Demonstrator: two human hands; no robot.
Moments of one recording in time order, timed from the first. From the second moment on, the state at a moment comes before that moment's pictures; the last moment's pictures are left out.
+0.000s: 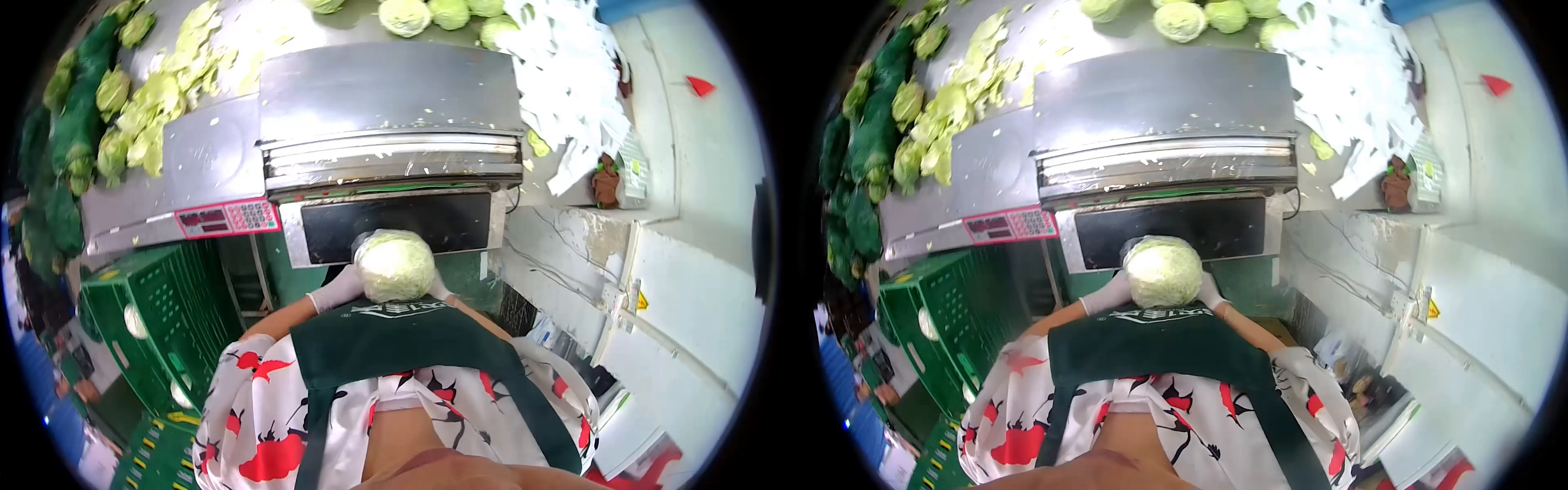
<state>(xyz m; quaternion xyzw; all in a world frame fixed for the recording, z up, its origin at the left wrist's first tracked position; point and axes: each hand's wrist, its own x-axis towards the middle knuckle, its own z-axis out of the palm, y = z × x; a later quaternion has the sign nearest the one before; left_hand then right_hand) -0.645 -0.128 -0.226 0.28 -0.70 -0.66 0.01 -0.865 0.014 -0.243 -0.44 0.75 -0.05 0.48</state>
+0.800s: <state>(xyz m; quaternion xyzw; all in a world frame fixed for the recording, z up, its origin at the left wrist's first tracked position) -0.642 -0.232 -0.091 0.23 -0.17 -0.89 0.35 -1.226 -0.187 -0.187 -0.22 0.94 -0.28 0.01</state>
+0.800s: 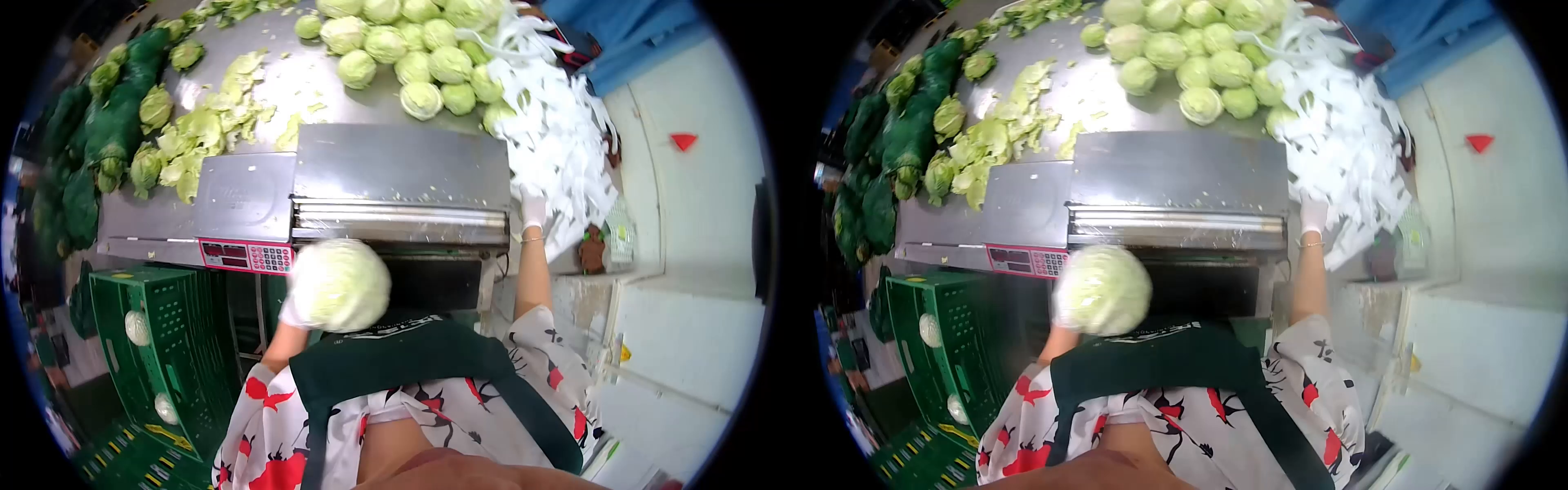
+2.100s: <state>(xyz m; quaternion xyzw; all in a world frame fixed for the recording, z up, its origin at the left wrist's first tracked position) -0.971 -0.712 -0.082 0.26 -0.95 0.12 0.09 -1.163 -0.281 -0.020 -0.15 0.70 -0.64 0.28</state>
